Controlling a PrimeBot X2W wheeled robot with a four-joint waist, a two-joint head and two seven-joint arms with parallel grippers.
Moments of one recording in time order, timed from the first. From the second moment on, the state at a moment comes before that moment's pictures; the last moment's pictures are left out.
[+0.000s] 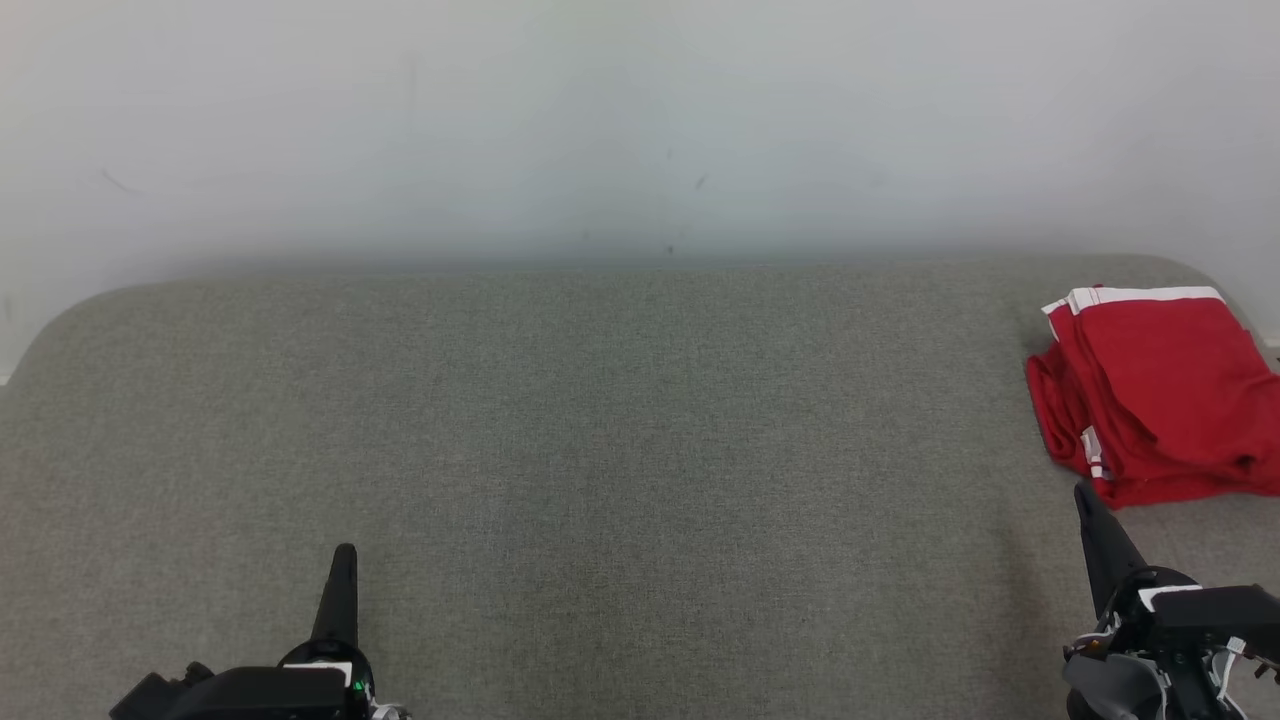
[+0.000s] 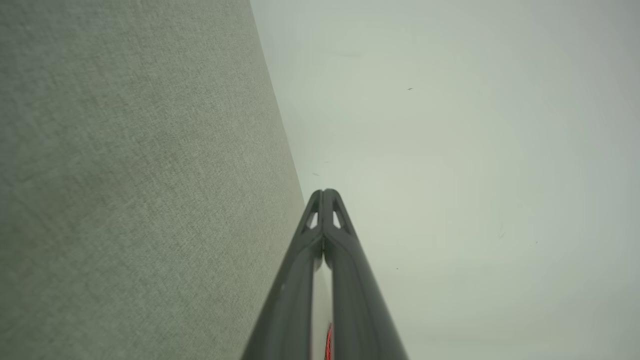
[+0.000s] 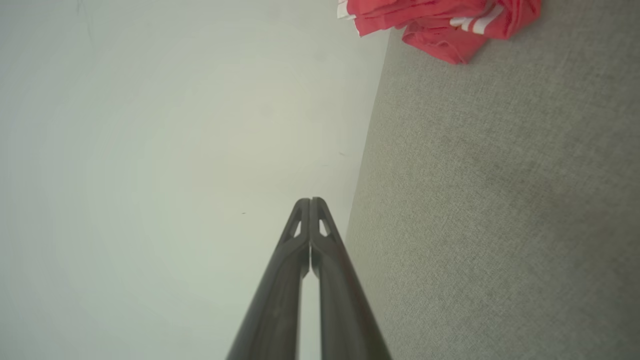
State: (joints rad) left arm -0.13 0.07 -0.07 0.28 -1.52 -0.11 -0.10; right arm -0.18 -0.09 -0.23 0.35 1.48 0.13 0.22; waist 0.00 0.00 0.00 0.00
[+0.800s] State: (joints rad) left arm -0.16 0.05 -0.07 0.29 -1.63 -0.13 -0.08; right arm -0.21 -0.09 -0.26 0.36 1.61 0.13 0.27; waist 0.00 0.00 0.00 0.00
